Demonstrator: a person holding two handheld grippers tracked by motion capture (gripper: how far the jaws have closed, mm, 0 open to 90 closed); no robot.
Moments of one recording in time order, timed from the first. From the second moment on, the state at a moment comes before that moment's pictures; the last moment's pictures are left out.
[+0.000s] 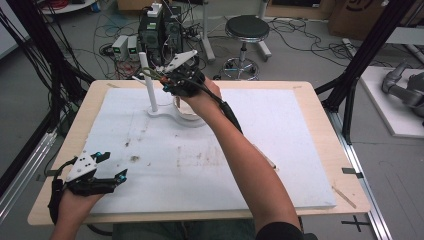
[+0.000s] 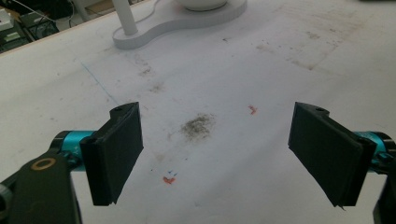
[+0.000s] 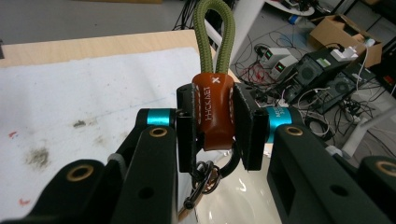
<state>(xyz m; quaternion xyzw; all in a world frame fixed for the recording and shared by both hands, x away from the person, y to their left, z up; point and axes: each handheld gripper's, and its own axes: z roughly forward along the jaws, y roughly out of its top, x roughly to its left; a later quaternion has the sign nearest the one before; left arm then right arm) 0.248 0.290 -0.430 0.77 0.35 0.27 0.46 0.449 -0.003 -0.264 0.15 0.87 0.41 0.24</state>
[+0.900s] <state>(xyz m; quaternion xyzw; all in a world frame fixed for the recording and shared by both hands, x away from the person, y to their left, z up) 0.248 0.290 -0.433 0.77 0.35 0.26 0.46 0.460 0.024 -0.283 0.14 0.88 0.37 0.27</state>
